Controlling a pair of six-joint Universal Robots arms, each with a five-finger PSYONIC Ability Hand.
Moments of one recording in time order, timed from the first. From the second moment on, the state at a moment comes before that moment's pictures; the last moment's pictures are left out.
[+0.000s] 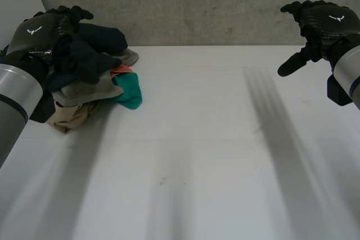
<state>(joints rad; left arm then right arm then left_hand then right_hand) 4.37 -1.54 -1.60 3.19 -1.59 3.07 1.85 -1.44 1.39 0.06 1.50 3.10 0.27 0.28 0.28 0.28 0.10 0.23 0.27 0.28 0.28 0.10</state>
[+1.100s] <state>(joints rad) 4.58 -2.43 -0.92 3.57 -1.49 3.72 1.84 -1.42 1.41 0.06 1.49 3.08 1.07 1.16 1.15 1.19 0.95 0.22 0.21 0.20 0.21 0.05</state>
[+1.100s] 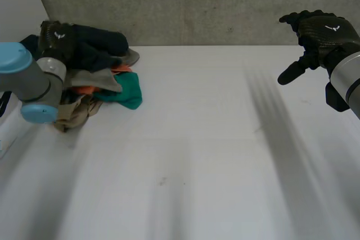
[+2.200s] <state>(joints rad) 4.10 -1.78 -1.62 3.23 -1.49 3.24 1.80 -1.40 1.40 0.38 1.46 2.60 0.20 0.22 0.22 0.21 0.06 0.22 0.21 0.20 0.21 0.05</state>
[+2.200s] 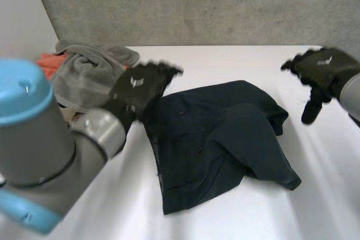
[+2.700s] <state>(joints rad) 3.86 -1.98 -1.79 3.34 -1.70 3.24 1.80 -1.36 1.73 0.10 1.47 2.66 0.60 0.59 0.59 0.59 0.41 0.22 0.21 0.20 0.21 0.05</state>
